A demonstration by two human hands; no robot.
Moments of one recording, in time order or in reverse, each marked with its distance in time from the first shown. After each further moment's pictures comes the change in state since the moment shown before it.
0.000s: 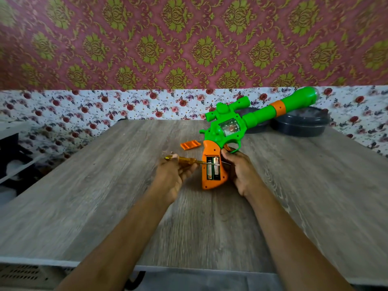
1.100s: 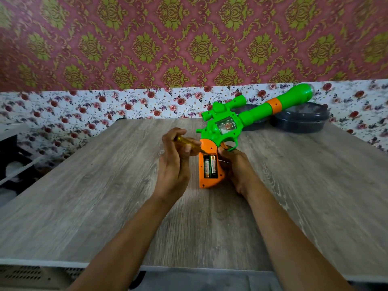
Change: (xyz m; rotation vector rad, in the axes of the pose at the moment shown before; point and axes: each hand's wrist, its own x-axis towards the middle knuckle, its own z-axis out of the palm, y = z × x) left_hand -0.017 -0.004 0.000 0.799 -0.264 1.135; right_hand -0.006 -0.006 0.004 -0.004 -0.044 0.000
